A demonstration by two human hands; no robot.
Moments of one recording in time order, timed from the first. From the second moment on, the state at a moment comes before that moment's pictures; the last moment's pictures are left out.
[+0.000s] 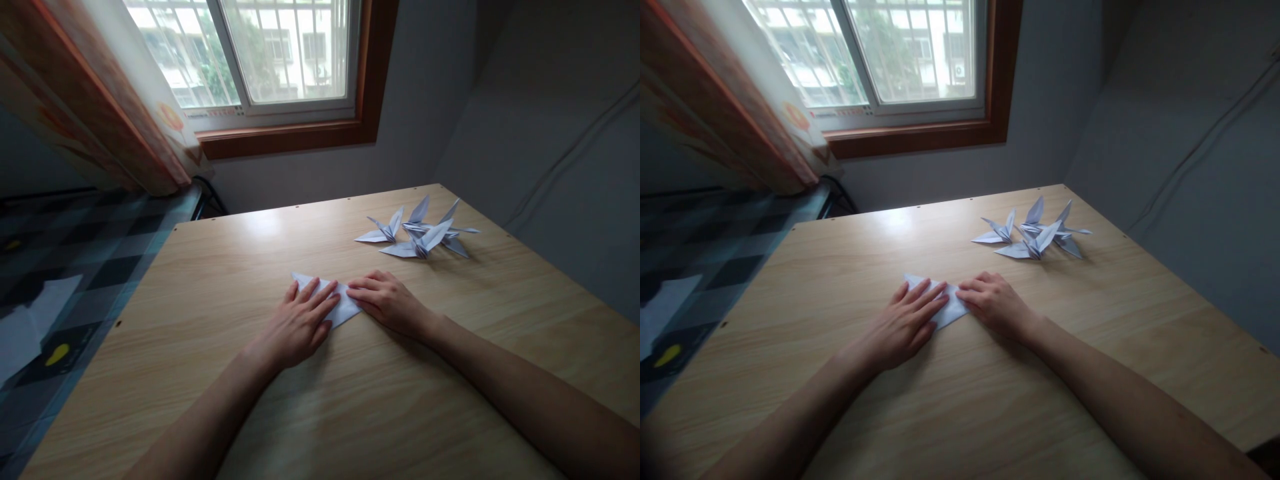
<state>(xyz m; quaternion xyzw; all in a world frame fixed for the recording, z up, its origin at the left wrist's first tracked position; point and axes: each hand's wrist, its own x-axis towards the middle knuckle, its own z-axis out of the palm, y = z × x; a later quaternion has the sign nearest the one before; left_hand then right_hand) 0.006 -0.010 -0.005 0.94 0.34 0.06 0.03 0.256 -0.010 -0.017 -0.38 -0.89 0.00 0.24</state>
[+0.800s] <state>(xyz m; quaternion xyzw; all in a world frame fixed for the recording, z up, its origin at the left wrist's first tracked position) 0.008 -0.011 0.000 0.93 0.36 0.02 0.05 0.245 -0.041 0.017 -0.40 -0.91 -0.09 -0.03</state>
